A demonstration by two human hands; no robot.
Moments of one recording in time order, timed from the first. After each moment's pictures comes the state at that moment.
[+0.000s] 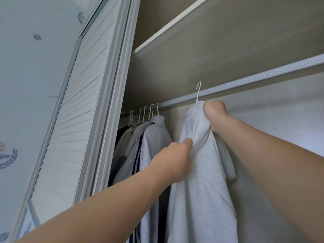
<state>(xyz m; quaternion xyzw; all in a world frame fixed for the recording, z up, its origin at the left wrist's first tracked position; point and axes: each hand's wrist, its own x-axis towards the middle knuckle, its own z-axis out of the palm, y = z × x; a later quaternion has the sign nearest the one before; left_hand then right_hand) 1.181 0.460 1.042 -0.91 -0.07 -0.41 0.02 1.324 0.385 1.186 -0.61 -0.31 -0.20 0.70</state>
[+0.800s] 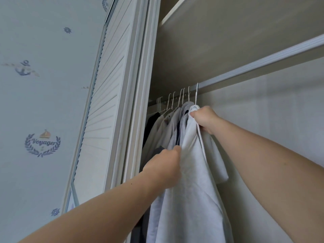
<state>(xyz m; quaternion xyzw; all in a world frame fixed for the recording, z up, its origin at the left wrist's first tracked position) 1.169 0.570 1.000 -0.91 -0.26 -0.34 0.01 1.335 0.542 1.142 -0.65 -0.43 -0.07 0.63</state>
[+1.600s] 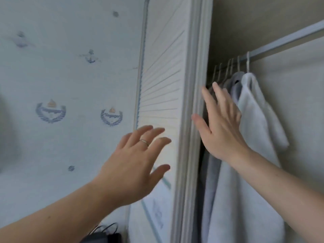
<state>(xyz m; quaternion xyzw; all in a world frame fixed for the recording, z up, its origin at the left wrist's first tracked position) 0.896 0.517 0.917 -0.87 -0.27 -0.35 0.22 1.139 0.482 0.979 -0.55 -0.62 -0.37 0.40</state>
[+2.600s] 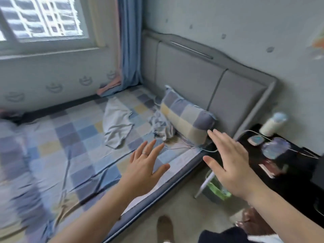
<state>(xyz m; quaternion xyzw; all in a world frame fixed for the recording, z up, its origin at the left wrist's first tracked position) 0.200 0.212 0.517 -0.46 -0.85 -0.23 -0.11 0.393 0.407 0.592 -0.23 -0.95 0.14 0.12</state>
